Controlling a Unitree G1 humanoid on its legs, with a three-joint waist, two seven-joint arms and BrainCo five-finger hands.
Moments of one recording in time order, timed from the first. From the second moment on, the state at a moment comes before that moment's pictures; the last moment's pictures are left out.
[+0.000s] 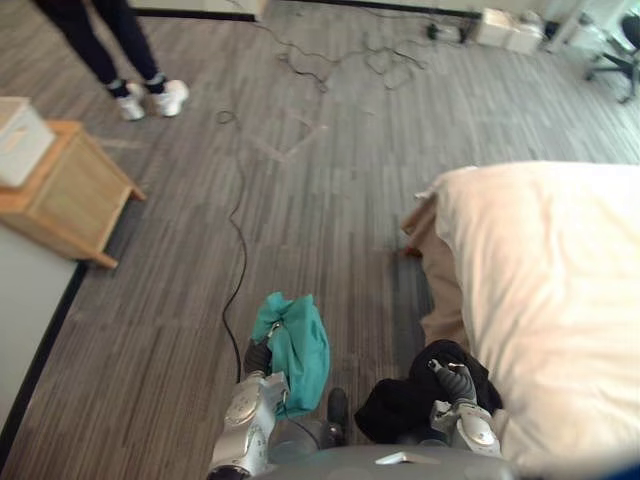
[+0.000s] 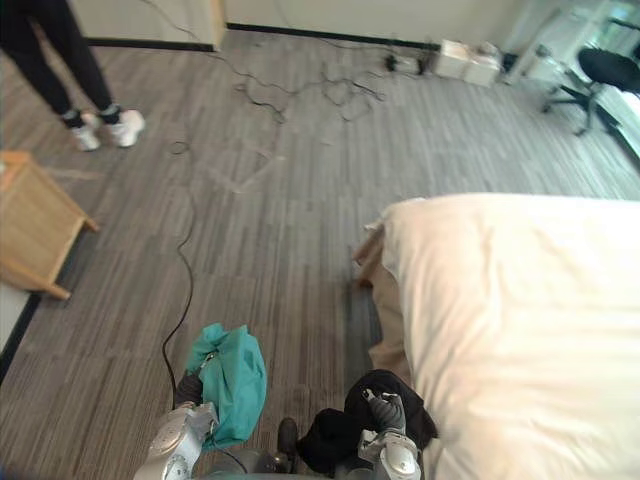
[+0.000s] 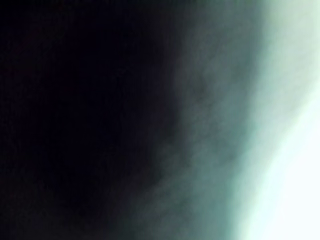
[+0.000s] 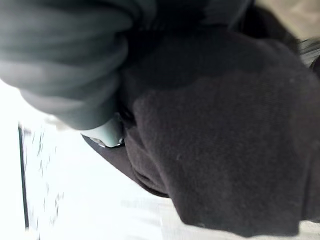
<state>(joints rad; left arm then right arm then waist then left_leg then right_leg) 0.20 0.06 -0.04 0.45 -0.41 -0.11 0.12 0.26 0.06 -0.02 0.50 0.14 -0.07 -0.14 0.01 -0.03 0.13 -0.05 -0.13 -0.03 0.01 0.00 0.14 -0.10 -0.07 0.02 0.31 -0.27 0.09</state>
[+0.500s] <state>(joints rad) 0.25 0.05 -0.12 0.51 -0.40 -0.11 0.09 0.23 0.06 0.00 0.58 0.14 -0.07 -0.12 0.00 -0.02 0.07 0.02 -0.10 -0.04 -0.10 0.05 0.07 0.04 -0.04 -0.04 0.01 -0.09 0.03</state>
